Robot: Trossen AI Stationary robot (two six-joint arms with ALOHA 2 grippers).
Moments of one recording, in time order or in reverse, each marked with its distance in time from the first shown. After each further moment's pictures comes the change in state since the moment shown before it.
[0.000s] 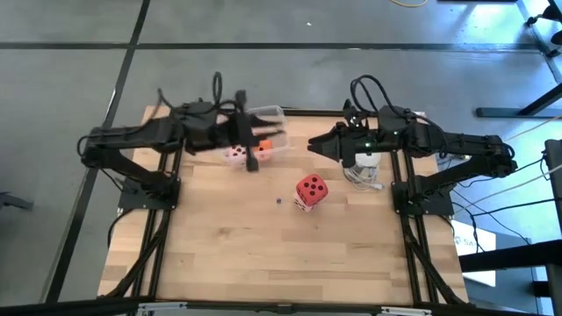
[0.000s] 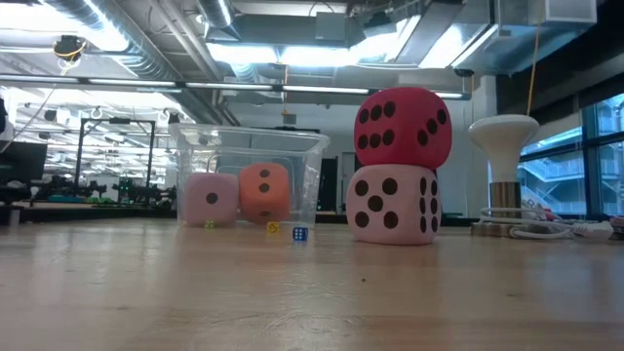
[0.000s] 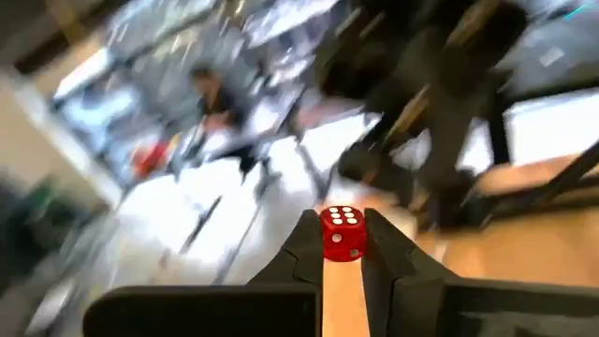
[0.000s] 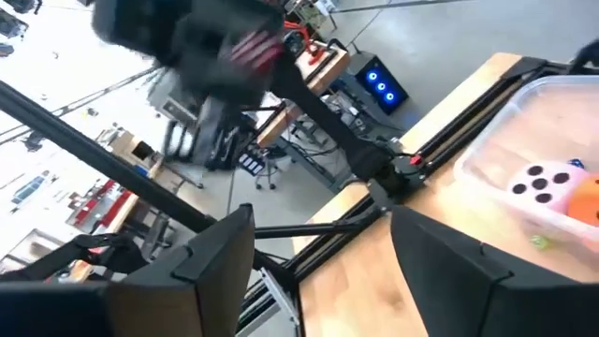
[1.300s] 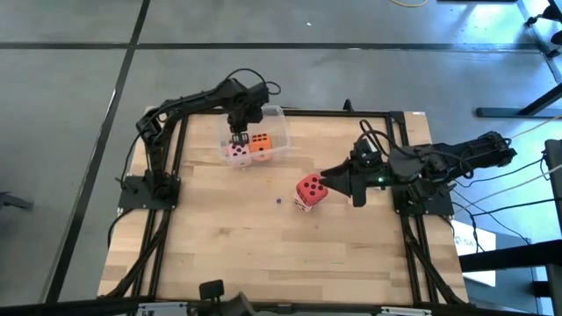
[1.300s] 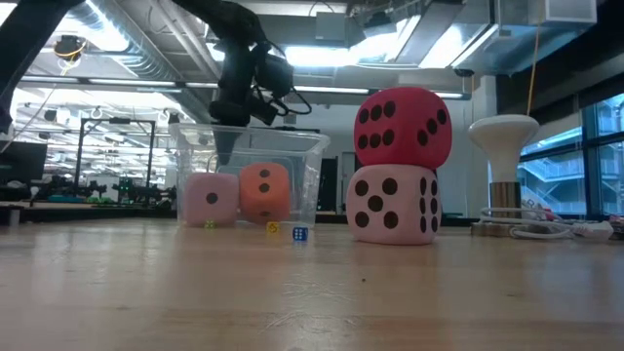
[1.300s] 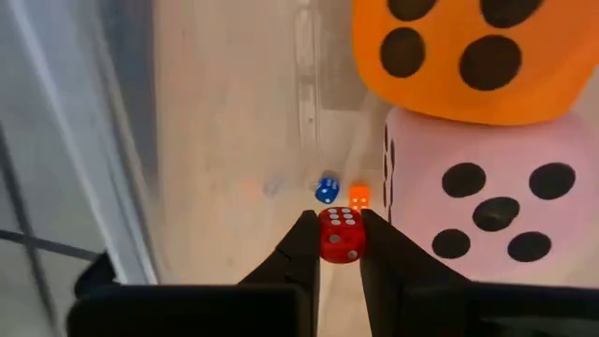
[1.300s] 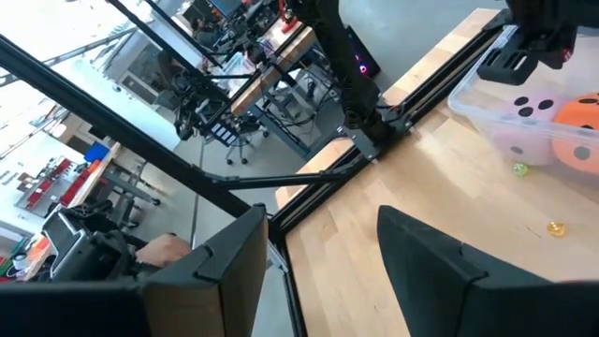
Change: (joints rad) left arm 0.620 0.536 0.000 -0.888 0.174 0.058; right arm 0.370 -0.035 0.000 -0.165 0.388 0.071
